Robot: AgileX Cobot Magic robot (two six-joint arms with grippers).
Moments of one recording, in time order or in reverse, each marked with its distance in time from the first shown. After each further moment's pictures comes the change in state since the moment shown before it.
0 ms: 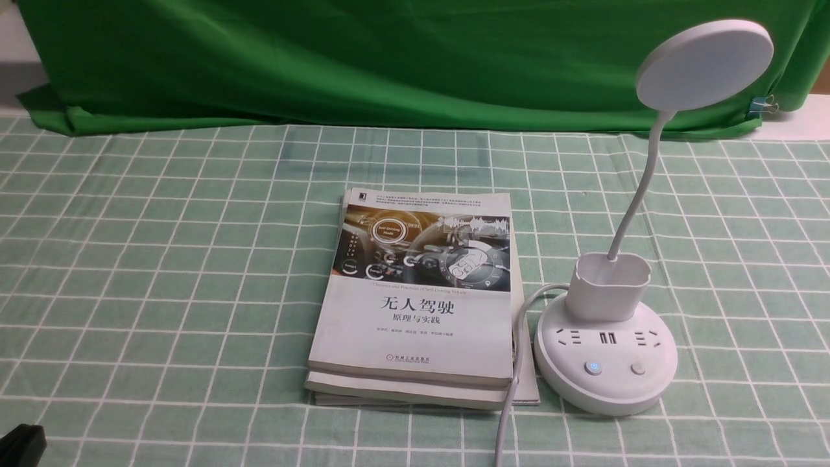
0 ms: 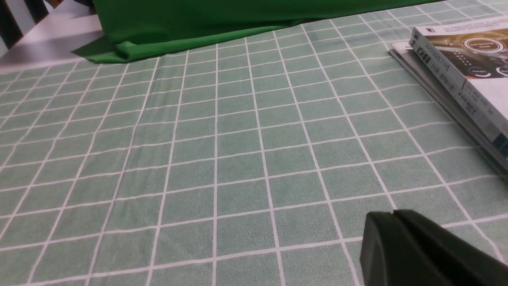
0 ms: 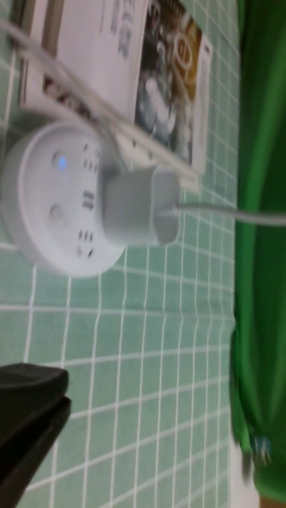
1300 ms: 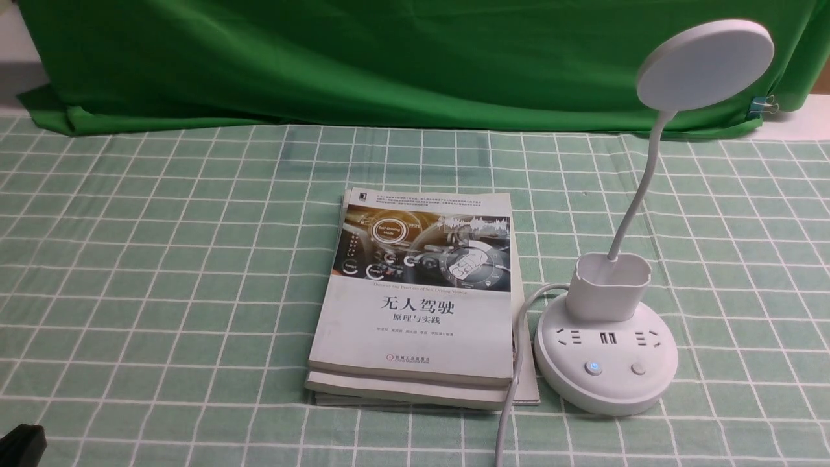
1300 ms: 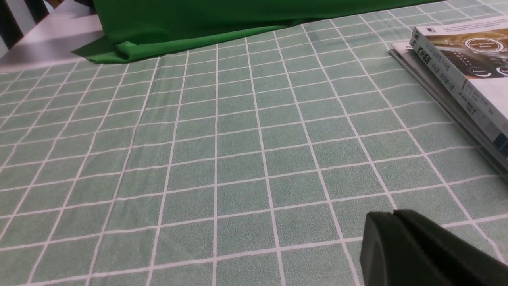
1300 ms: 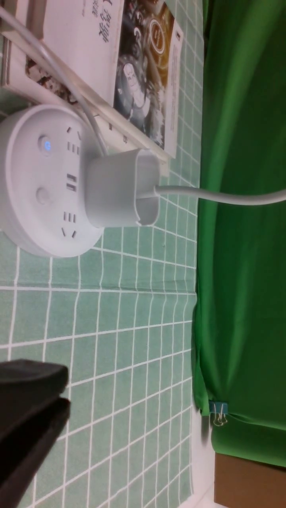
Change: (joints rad) right arm -0.022 -0.208 0.027 -0.028 0.080 0.000; left arm 0.000 0.000 0.000 0.001 0.000 0.000
